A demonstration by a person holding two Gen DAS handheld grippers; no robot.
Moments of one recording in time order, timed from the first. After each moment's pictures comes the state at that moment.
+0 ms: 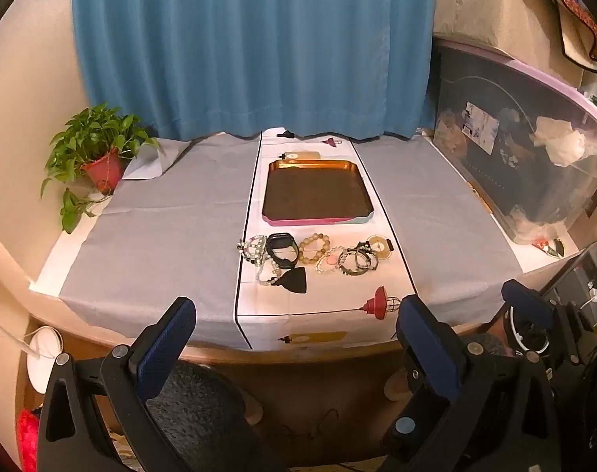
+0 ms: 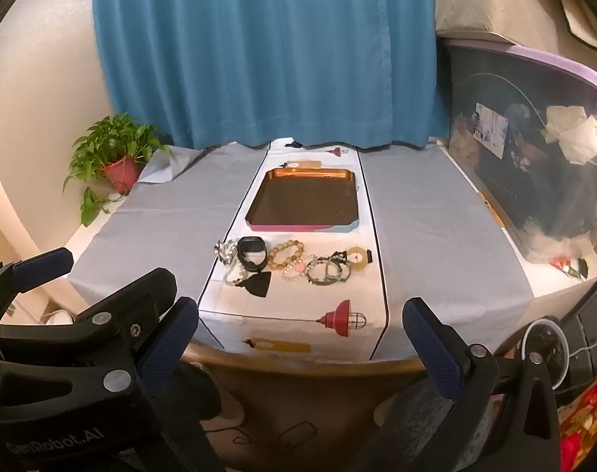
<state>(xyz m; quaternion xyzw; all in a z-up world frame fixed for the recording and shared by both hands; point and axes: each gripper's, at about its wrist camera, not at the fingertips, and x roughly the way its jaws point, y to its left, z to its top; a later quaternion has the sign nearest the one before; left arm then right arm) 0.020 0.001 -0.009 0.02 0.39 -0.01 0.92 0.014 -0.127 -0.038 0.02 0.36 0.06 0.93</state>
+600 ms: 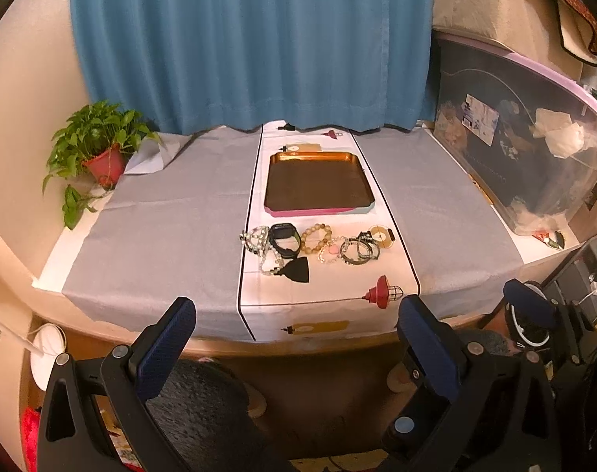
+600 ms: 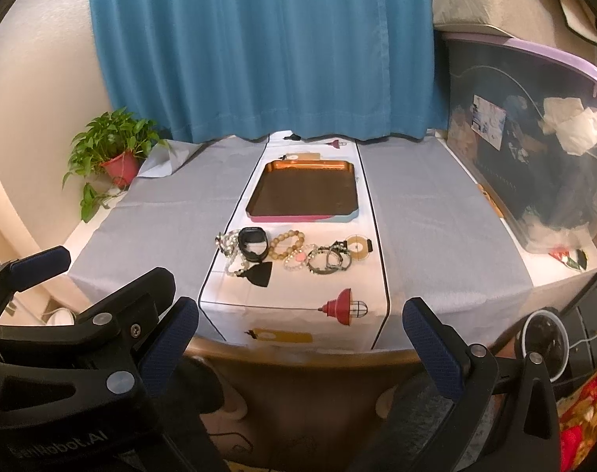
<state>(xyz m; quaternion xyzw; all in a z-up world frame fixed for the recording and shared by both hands) 0.009 0.007 -0.009 0.02 0.40 -0.01 0.92 0.004 -0.123 -0.044 0.02 0.36 0.06 0.93</state>
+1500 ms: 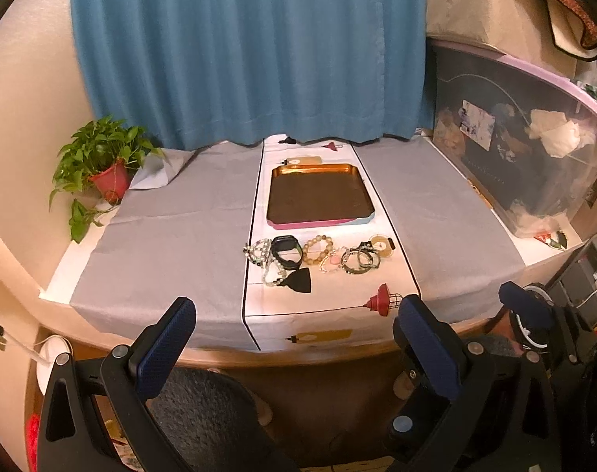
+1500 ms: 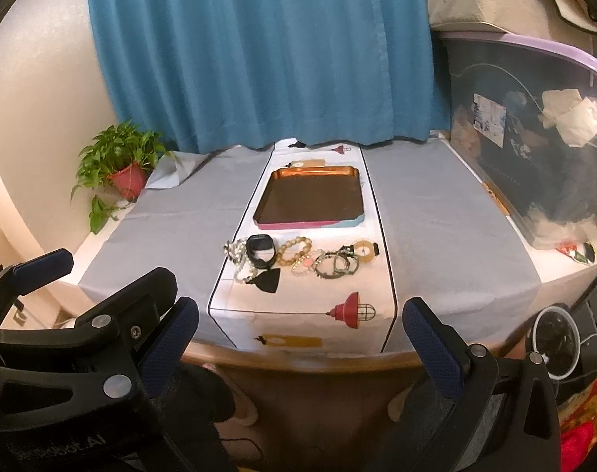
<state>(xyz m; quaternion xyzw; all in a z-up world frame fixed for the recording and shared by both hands) 0.001 -0.006 0.003 0.04 0.38 -0.01 0.93 -0.014 -0.126 -0.036 0.04 0.35 0.07 0.93</state>
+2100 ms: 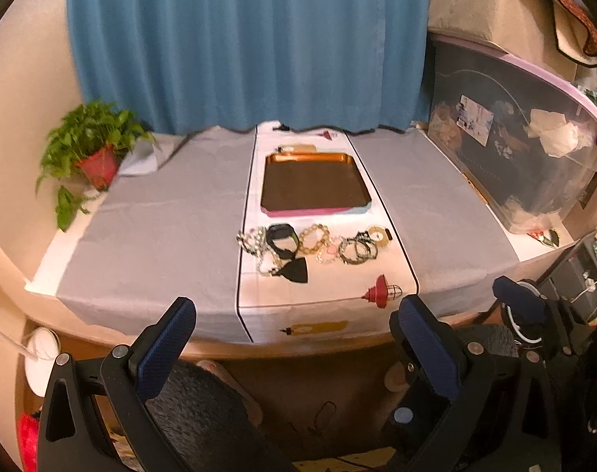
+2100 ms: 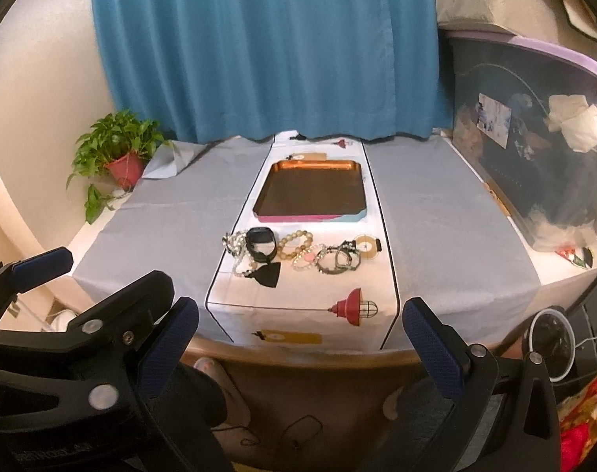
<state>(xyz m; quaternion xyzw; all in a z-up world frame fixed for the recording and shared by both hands) 0.011 0.009 0.002 0.01 0.41 -0.03 0.91 0.003 -0.114 -0.041 0.02 0.37 0.07 0.93</state>
